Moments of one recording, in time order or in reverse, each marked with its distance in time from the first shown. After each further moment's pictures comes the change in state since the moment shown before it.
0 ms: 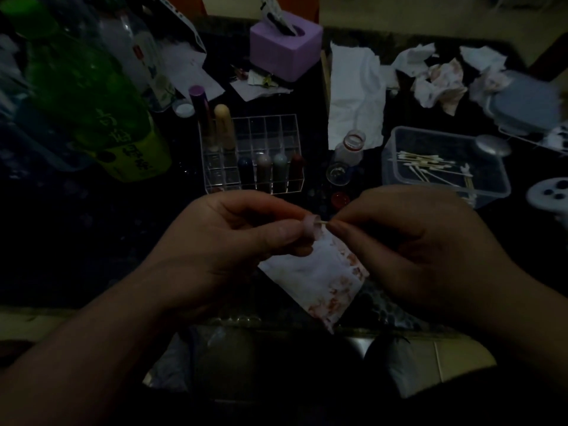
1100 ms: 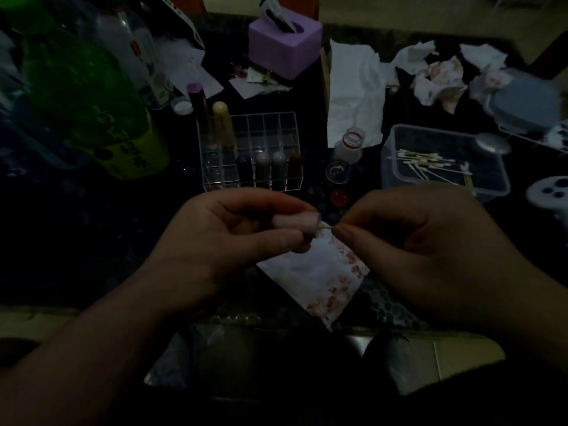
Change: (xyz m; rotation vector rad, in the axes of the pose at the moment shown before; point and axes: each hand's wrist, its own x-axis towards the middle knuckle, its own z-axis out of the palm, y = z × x) left_hand 0.000 -0.001 0.002 0.087 -0.012 0.094; right_hand -0.002 -0.006 -0.007 0.147 -0.050 0.142
